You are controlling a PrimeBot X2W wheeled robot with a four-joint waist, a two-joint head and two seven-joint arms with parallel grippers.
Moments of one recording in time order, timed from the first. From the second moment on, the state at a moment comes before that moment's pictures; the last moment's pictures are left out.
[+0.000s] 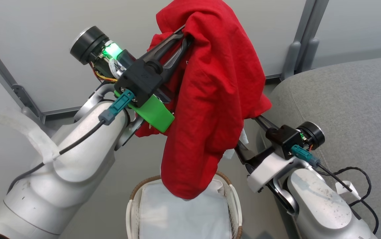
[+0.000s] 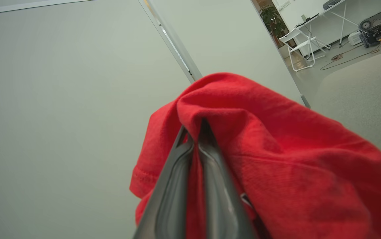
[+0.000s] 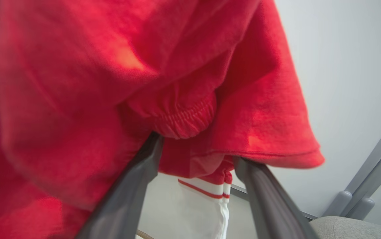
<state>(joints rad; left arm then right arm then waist) -0.90 0.29 -0.78 0.27 -0.28 -0.13 -0.26 -0.45 -0.13 0.47 0.35 0.20 0.13 -0.26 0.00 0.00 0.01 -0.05</state>
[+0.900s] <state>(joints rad) -0.89 0.30 -0.83 0.36 -0.35 -0.13 -0.26 -0.52 -0.14 0.53 0.15 0.22 0.13 -0.26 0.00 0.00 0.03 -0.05</state>
